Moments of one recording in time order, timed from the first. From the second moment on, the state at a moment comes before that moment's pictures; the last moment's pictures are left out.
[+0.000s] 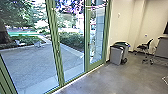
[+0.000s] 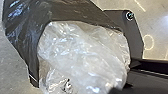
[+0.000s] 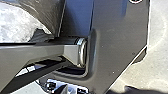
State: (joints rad) left arm 1.47 3.04 -2.67 0.02 0.14 0.10; right arm -1.57 3.02 -2.70 0.03 -0.13 -0.08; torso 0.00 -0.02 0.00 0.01
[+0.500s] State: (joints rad) left arm 1.47 3.04 -2.67 0.02 0.14 0.10; right arm -1.57 3.02 -2.70 0.03 -0.13 -0.08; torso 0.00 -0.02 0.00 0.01
